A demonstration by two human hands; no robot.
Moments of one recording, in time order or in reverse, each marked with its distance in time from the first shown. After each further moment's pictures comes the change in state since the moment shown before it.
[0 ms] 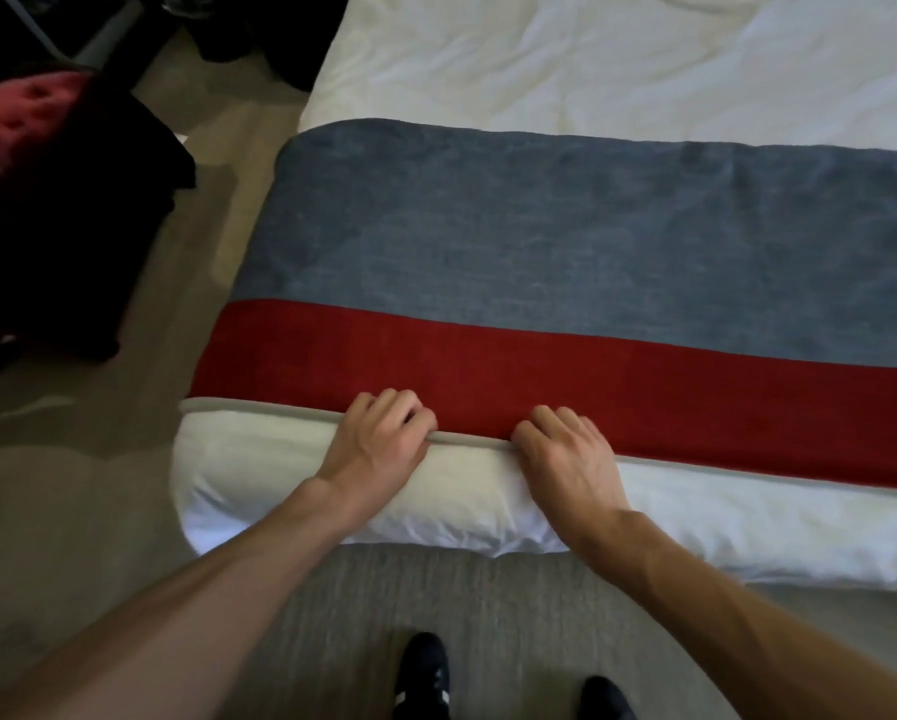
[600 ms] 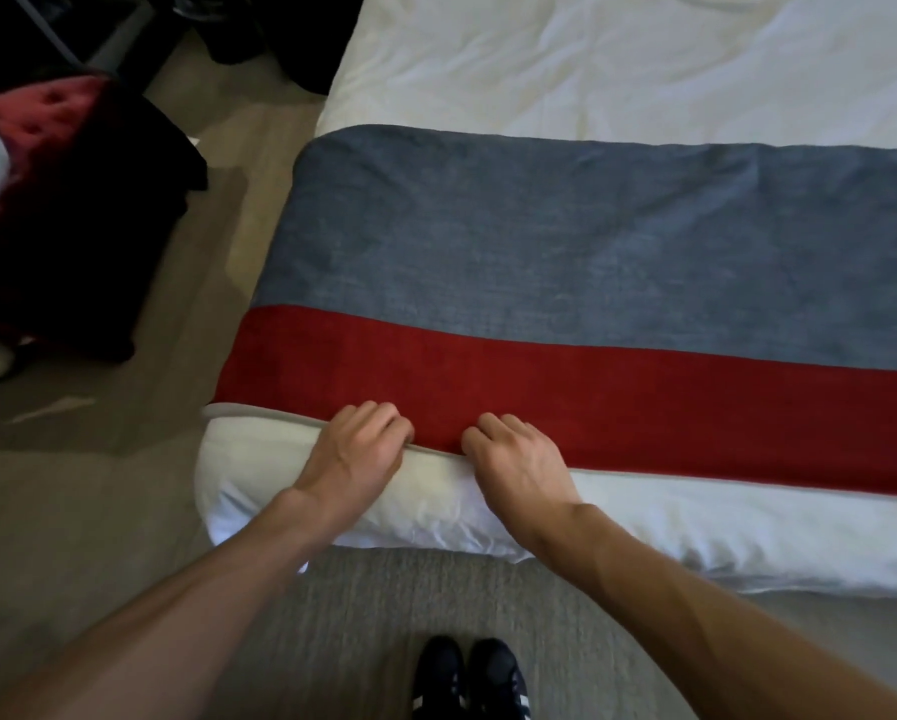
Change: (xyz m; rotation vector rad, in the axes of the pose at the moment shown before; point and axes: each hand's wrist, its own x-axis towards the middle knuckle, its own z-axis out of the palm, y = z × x) left_hand -0.023 -0.039 -0.014 -0.039 -0.066 -0.011; right_hand 0.028 -0.060 0.009 0.048 -0.089 -0.084
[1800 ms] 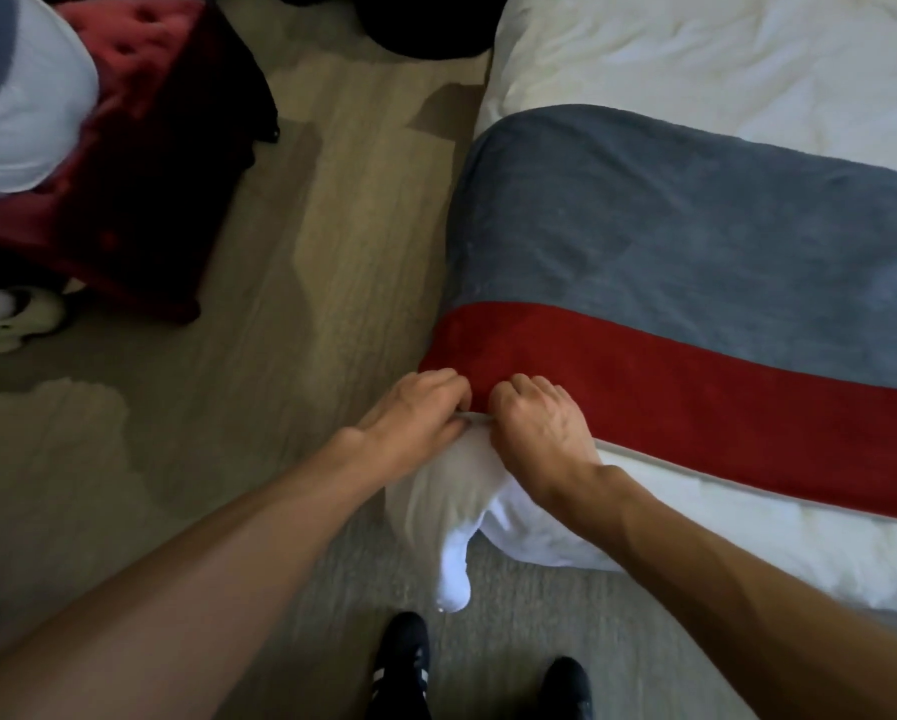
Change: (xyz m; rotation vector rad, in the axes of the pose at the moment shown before) left_hand -0.072 -0.242 -0.013 -0.387 -0.162 -0.100; right_hand 0.166 -0.218 0.079 -0.108 -0.153 0.087
